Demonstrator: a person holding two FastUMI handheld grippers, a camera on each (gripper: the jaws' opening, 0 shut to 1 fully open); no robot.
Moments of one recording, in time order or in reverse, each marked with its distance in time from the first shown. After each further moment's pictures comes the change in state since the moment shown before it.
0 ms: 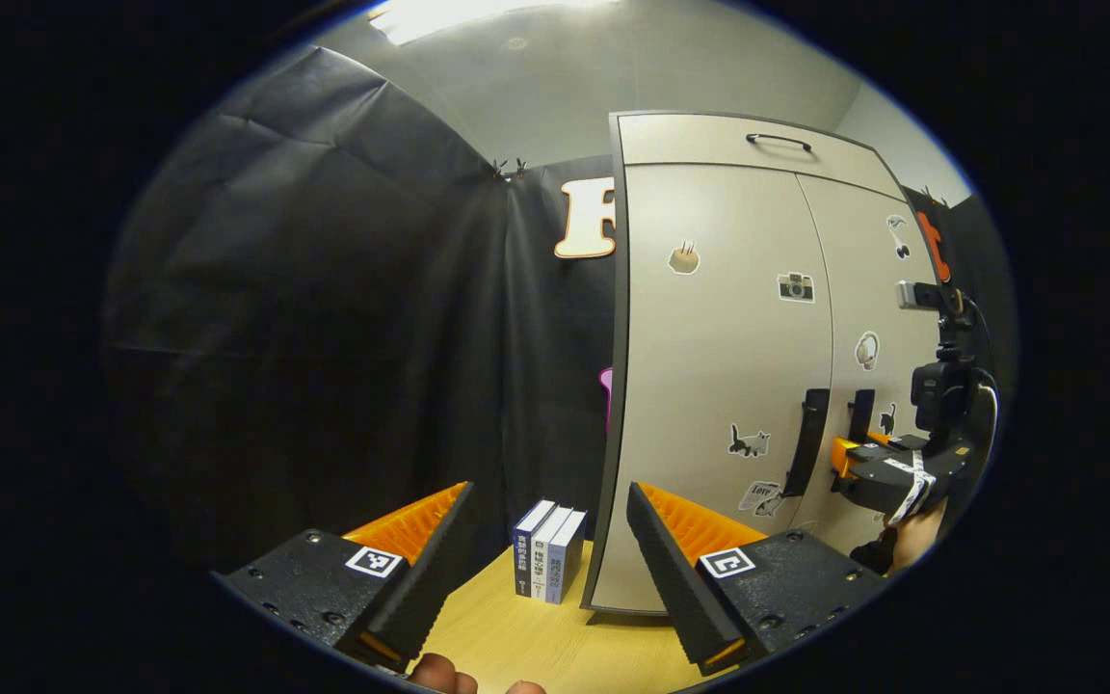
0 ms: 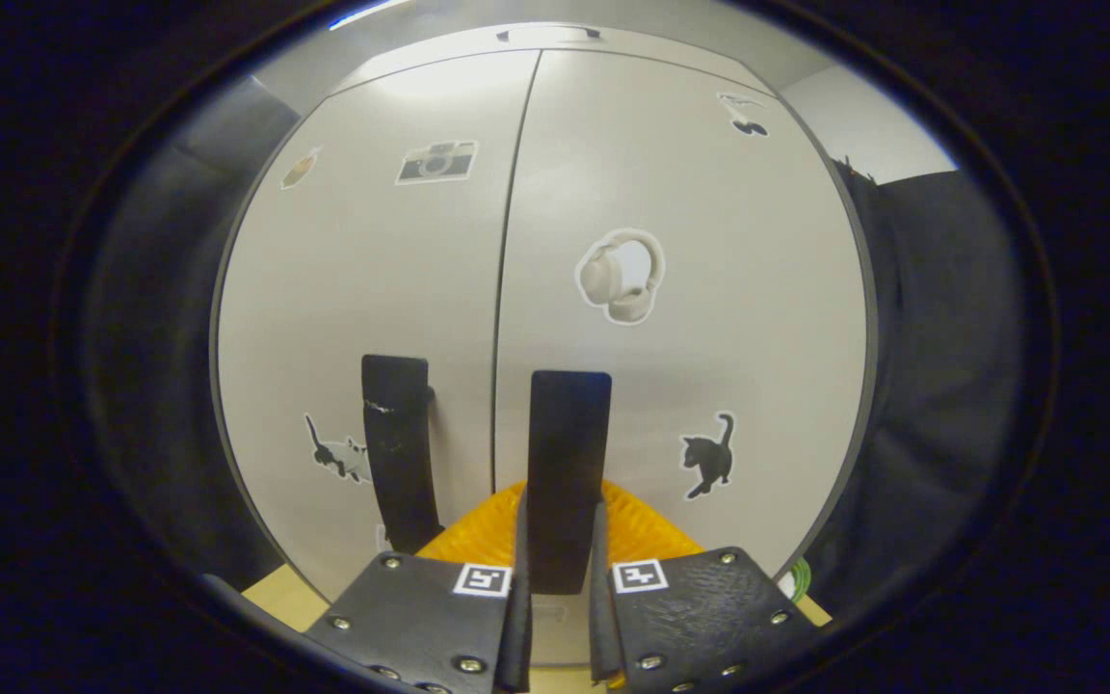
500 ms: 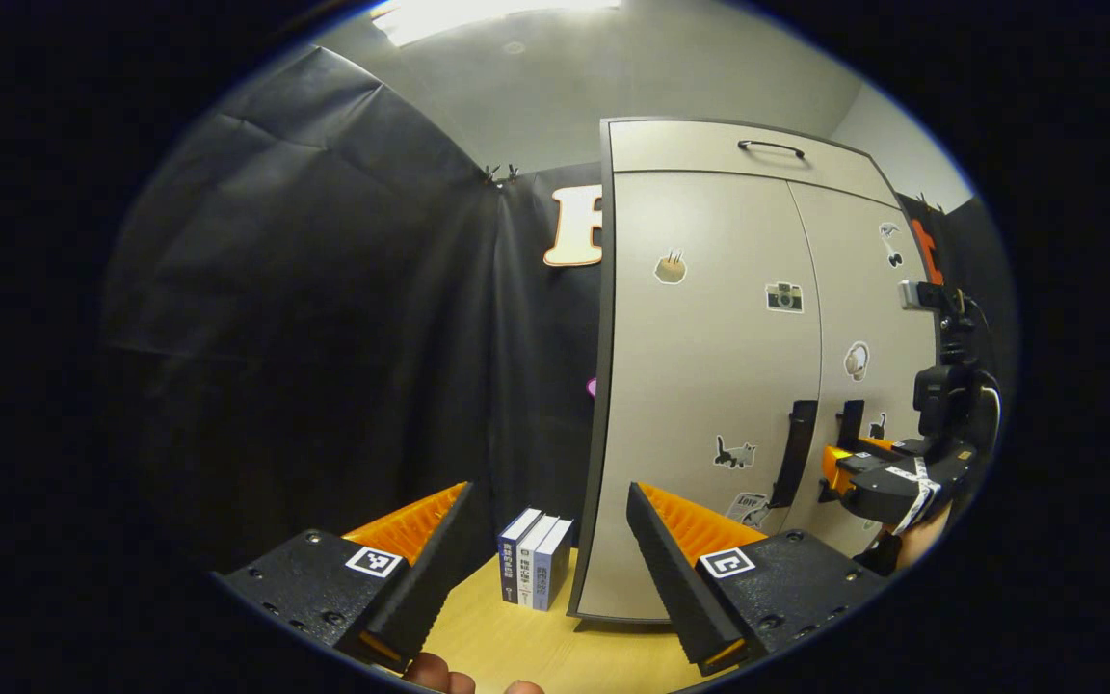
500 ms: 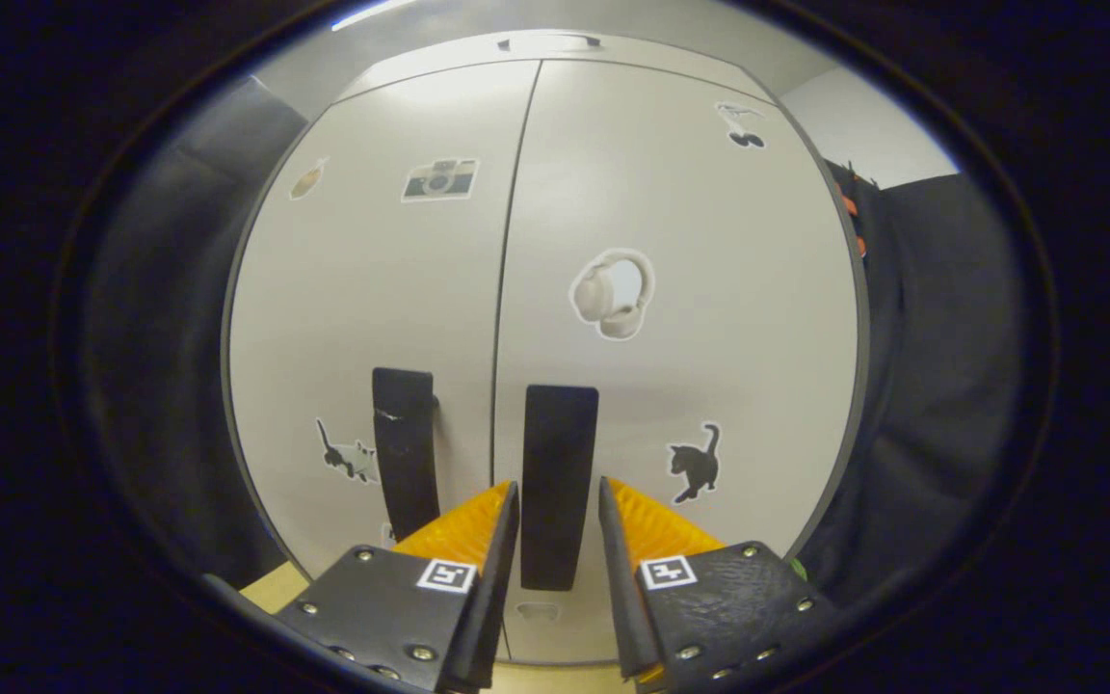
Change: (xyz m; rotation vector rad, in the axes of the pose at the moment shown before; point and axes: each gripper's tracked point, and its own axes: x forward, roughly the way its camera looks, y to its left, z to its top) left arm 0.010 -0.010 0.006 -0.006 -0.023 -0.025; right arm -0.001 -0.002 0.005 -0.016 -0.006 0.007
